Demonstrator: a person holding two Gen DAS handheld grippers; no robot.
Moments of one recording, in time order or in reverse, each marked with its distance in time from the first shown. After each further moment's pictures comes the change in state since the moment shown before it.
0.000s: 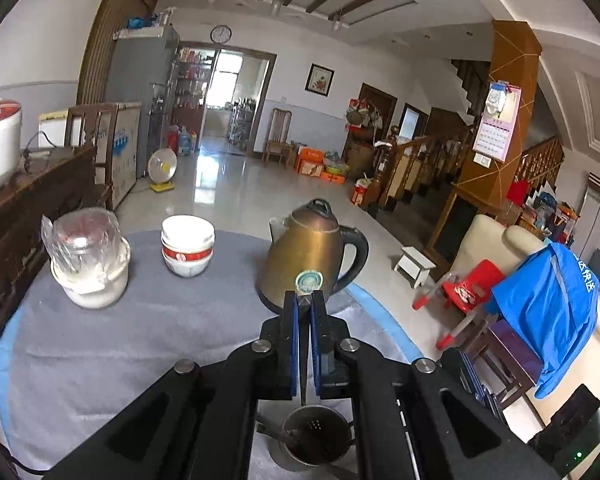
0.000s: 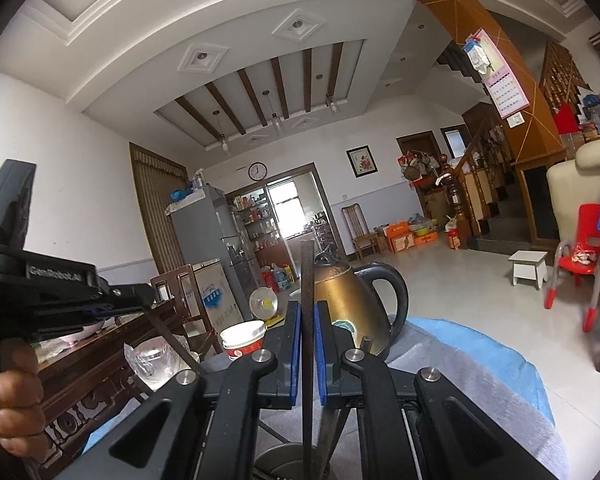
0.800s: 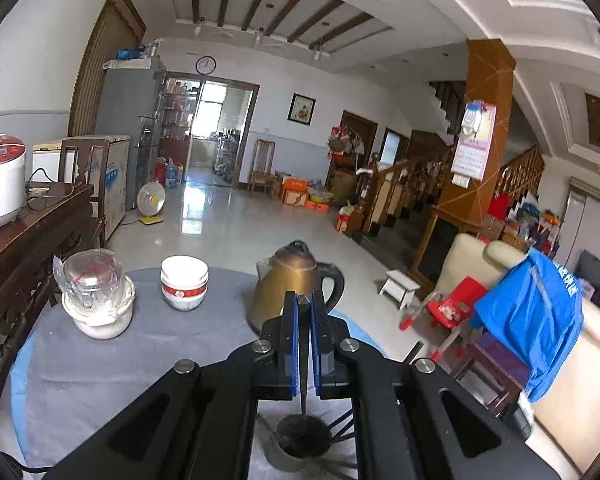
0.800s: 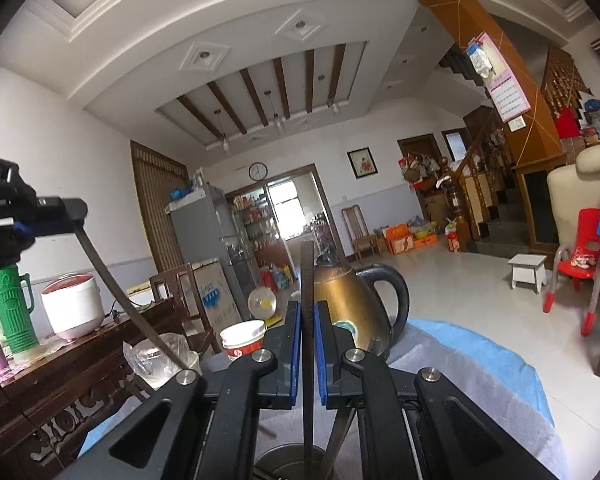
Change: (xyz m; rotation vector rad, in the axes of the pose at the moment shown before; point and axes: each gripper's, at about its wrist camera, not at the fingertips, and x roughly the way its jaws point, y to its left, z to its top) left arm -0.063 -0.010 0.016 0.036 -0.088 -0.044; right arm 0.000 0.006 0.008 -0.015 0.017 0.012
